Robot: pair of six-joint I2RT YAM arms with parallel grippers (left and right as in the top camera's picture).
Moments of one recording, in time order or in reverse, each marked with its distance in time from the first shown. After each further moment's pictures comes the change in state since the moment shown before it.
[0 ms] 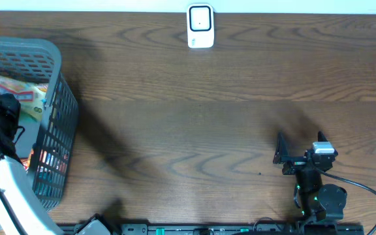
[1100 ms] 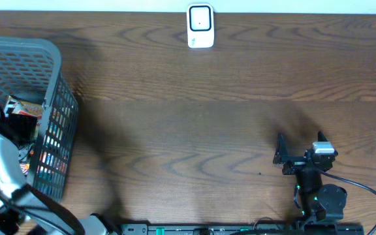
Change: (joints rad) left arm -0.002 0.283 0.000 -0.225 -0.275 0.029; right arm 0.000 0.000 0.000 0.000 0.000 0.000
